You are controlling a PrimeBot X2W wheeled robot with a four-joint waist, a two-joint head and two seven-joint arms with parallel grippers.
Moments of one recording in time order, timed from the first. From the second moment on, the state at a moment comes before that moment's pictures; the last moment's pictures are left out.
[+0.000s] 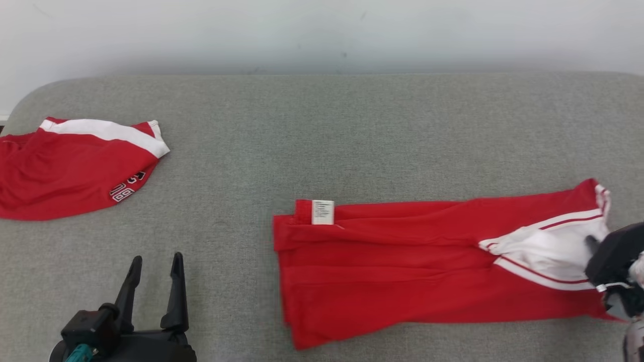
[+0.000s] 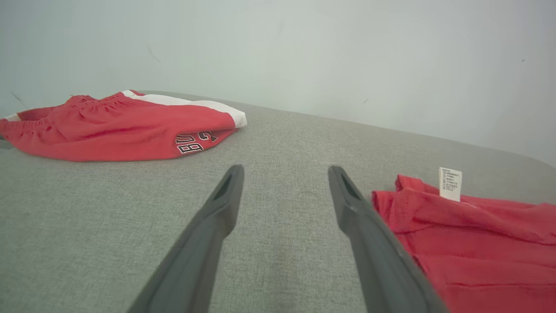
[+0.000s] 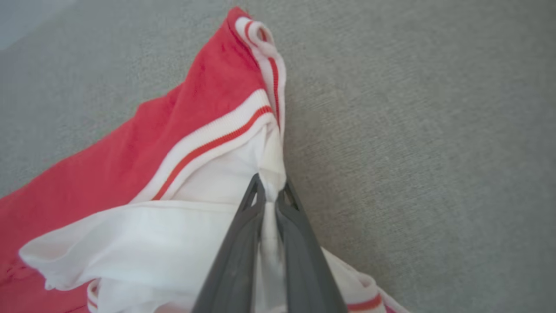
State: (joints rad) left arm -0.10 0.05 0.04 0.21 -0.22 -0.11 -0.26; right arm -0.48 -0.22 -0.38 0.62 0.26 0.13 0.57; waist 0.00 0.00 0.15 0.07
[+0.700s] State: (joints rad) left arm -0.09 0.05 0.03 0.24 -0.22 -0.12 -0.26; right arm -0.43 -0.20 -0.28 0.41 0.21 0.13 0.68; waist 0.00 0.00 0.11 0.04
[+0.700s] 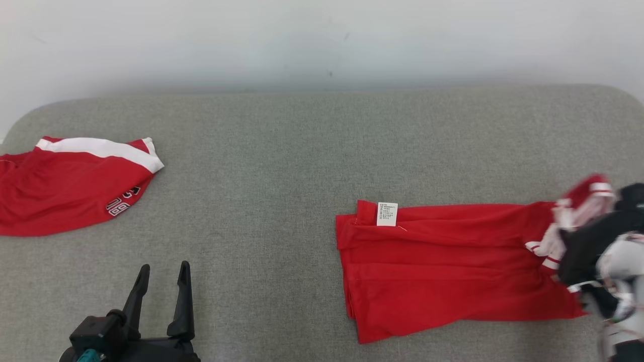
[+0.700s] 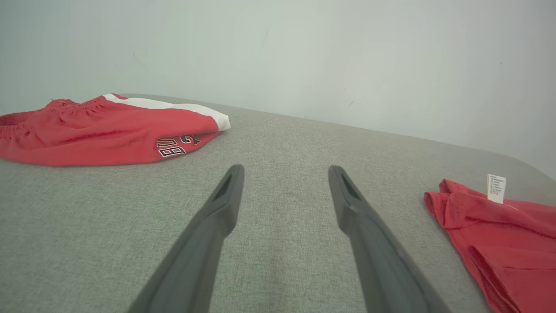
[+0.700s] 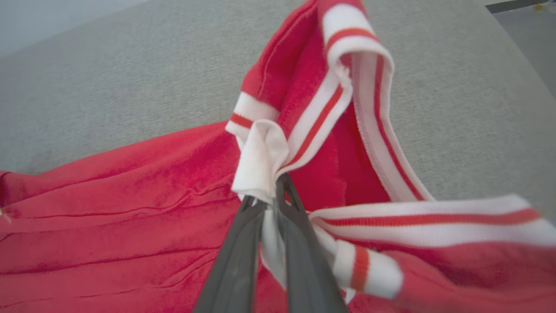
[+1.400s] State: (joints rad) left arm -0.09 0.05 -0.01 0.23 -0.25 -0.11 -0.26; right arm -0.48 -0.07 0.27 0.42 0.35 0.13 0.73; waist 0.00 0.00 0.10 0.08
